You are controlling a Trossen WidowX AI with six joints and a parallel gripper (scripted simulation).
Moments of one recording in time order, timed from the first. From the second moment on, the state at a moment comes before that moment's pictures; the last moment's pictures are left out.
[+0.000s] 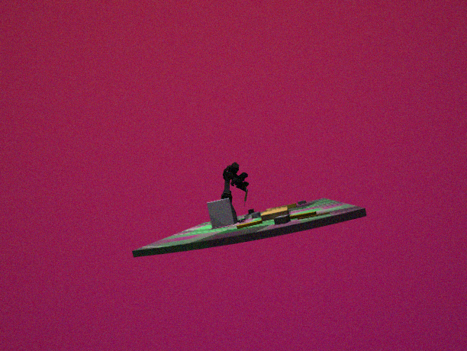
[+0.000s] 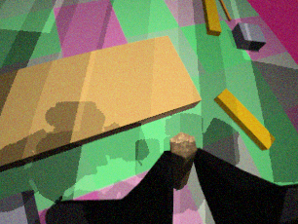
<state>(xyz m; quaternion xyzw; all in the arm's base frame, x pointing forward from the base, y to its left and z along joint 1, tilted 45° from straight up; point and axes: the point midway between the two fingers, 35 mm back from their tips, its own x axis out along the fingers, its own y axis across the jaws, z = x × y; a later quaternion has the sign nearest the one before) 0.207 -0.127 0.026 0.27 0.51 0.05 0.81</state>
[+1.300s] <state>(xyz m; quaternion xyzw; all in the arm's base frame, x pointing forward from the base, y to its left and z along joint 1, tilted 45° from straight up) 0.158 -0.143 0.047 0.33 0.31 -0.18 0.87</state>
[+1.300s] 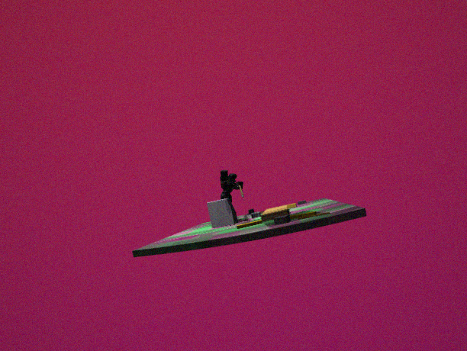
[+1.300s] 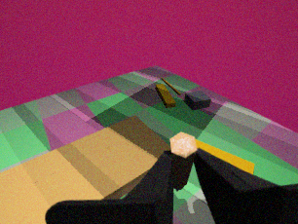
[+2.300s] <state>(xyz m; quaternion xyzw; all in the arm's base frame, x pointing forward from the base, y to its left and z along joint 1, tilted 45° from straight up) 0.259 -0.096 0.094 0.32 0.31 -0.03 0.90</state>
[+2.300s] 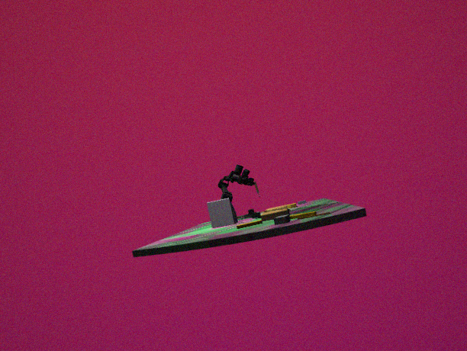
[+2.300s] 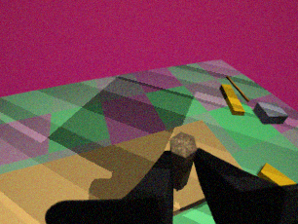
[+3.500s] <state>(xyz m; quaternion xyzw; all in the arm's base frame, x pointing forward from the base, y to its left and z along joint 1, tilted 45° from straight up) 0.340 0.045 0.155 0.34 0.30 0.17 0.87</state>
